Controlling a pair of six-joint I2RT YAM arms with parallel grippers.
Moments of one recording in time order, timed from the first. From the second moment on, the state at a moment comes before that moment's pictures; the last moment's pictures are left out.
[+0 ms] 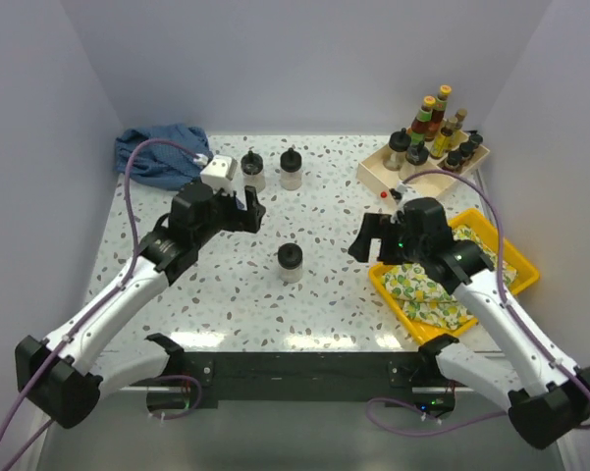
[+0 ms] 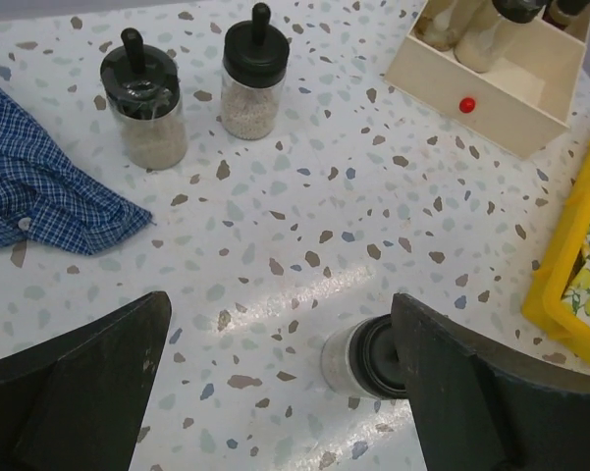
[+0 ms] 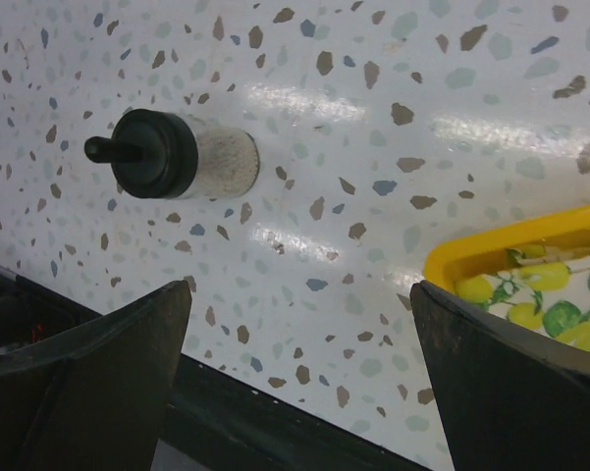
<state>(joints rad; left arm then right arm) -0.53 1.07 0.94 -0.23 -0.09 -0.27 0.45 0.95 0.93 -0.70 -0.10 0.49</state>
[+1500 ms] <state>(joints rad) -0.53 0.78 0.76 -0.17 -0.47 -0.23 1.04 1.73 1.29 -0.50 0.52 0.52</state>
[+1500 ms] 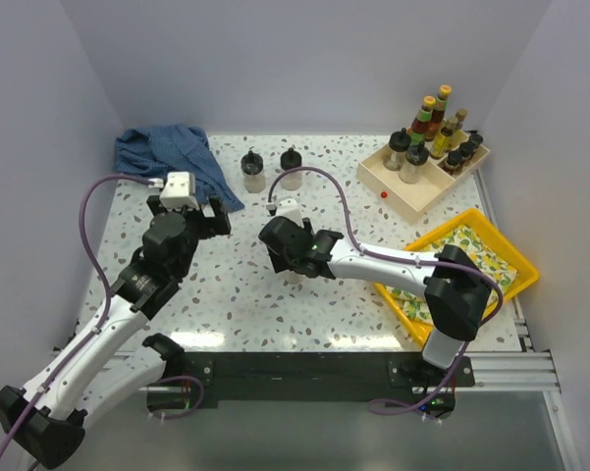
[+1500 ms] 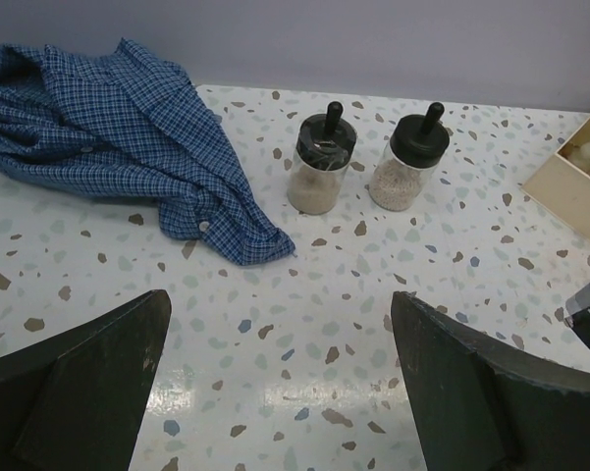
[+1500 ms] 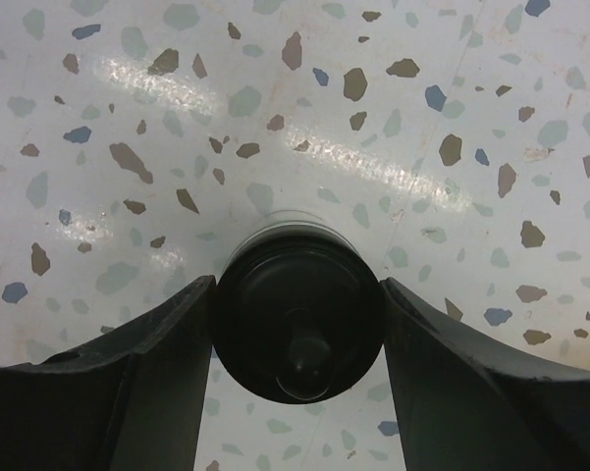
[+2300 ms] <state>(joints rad) -0.52 0.93 0.73 0.21 -0.15 -0.13 0.40 1.52 1.45 -0.61 0.59 0.40</state>
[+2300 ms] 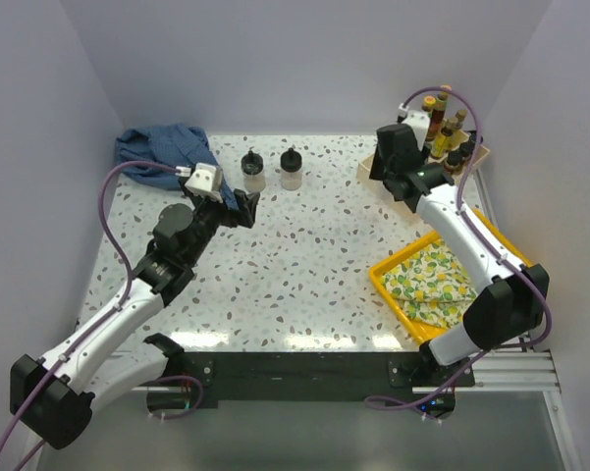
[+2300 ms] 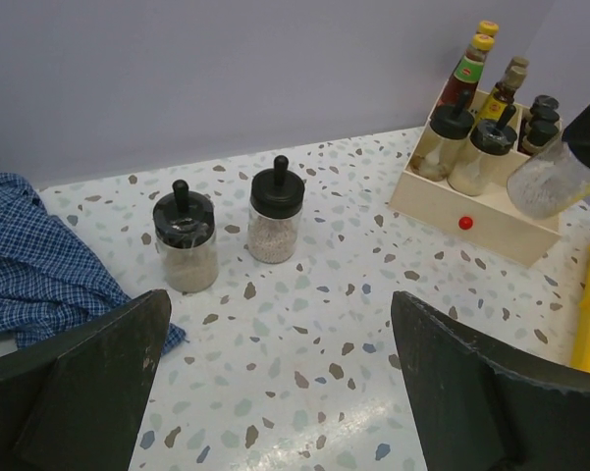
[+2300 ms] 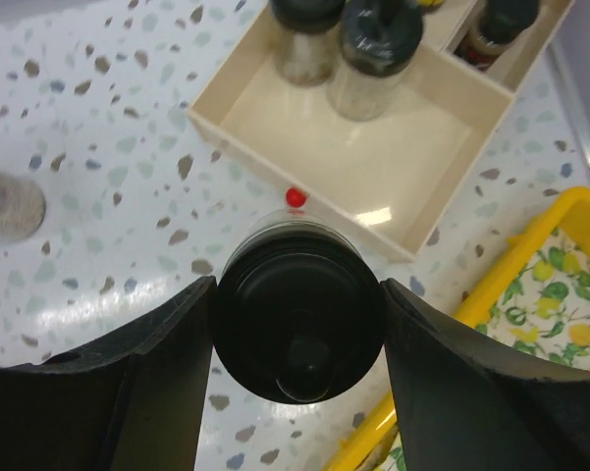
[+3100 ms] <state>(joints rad) -0.52 0.81 0.73 0.19 -0.08 -0.15 0.12 1.83 1.53 -0.41 0.61 0.32</state>
